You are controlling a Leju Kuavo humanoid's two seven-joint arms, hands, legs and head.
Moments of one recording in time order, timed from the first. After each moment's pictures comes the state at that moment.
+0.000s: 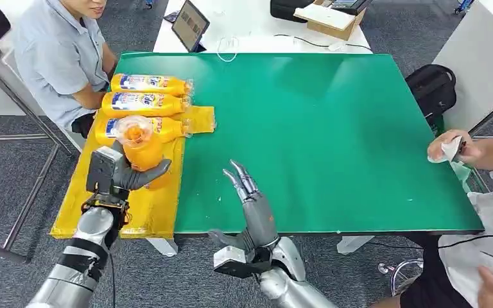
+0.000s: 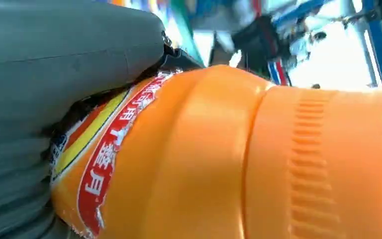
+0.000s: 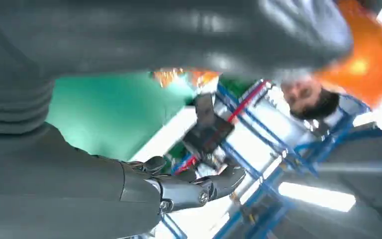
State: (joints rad) left arm -0.41 0.01 -0.25 -1.15 -0.26 0.21 -0.44; right arm -0.25 0.13 0.55 -1.09 0.48 -0.69 -0.70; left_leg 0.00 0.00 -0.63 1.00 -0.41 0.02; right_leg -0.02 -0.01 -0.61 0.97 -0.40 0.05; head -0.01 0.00
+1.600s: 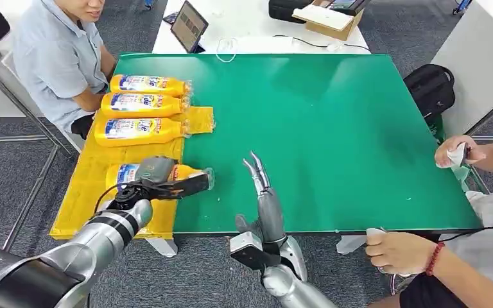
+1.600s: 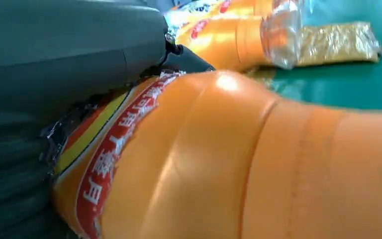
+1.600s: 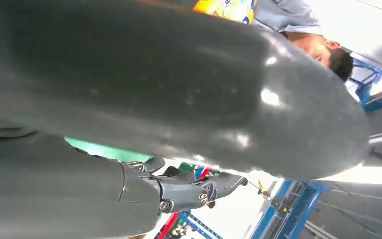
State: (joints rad) left arm -0.78 -0.09 -0.51 -0.34 -1.10 0.25 0.02; right arm -0.23 0.12 0.55 -1.15 0.28 -0.67 -0.70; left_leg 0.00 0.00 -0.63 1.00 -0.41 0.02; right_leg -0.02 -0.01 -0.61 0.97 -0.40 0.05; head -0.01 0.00
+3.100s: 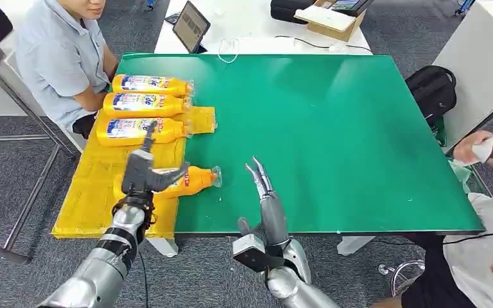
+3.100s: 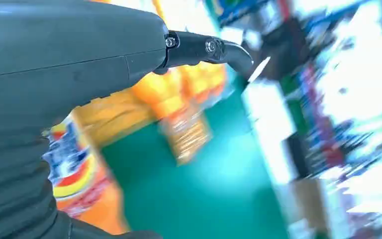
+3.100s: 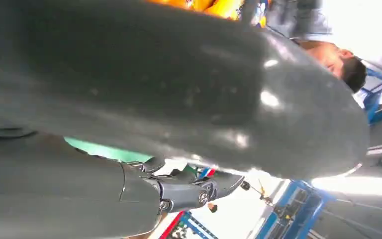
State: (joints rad) left arm -0.50 -0.18 -0.09 -0.79 -0.28 0.26 -0.66; right arm -0.23 0.09 0.57 -1.13 0.27 -0.69 -0.70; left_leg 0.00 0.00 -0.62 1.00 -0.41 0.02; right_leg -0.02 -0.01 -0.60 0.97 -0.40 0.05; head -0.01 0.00
